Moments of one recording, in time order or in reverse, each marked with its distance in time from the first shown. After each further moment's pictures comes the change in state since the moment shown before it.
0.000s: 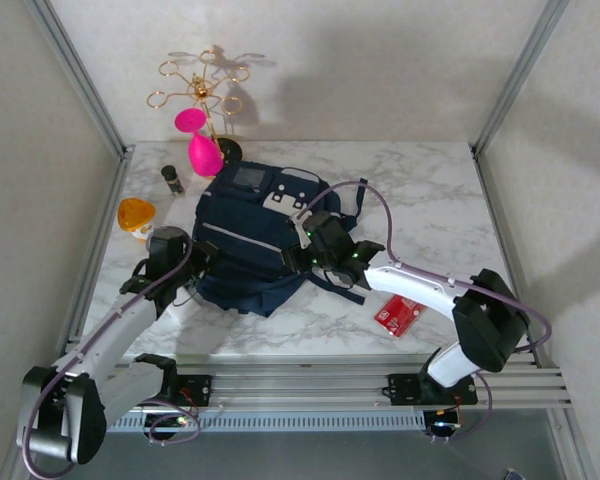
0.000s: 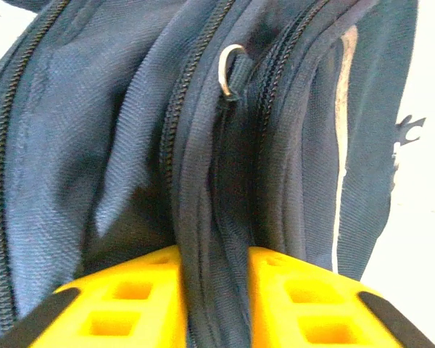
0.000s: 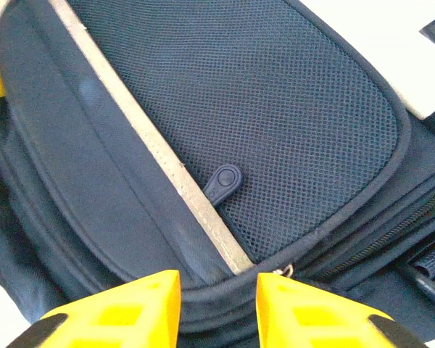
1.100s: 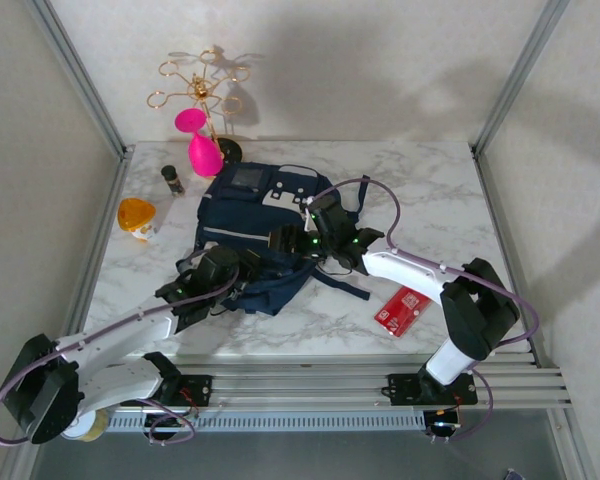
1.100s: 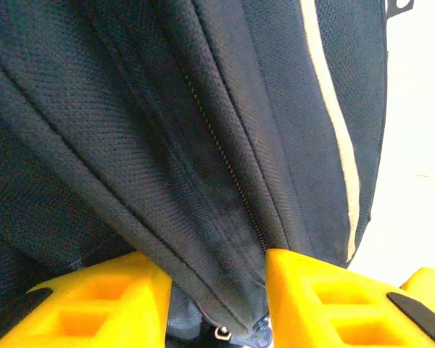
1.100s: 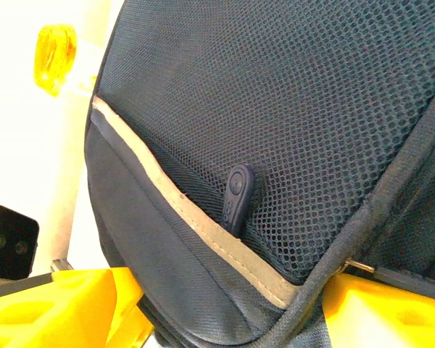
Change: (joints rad) left arm -0.481 0.087 0.010 0.120 -0.325 -0.367; right arm -0.080 0.063 0.061 0.059 -0.271 0.506
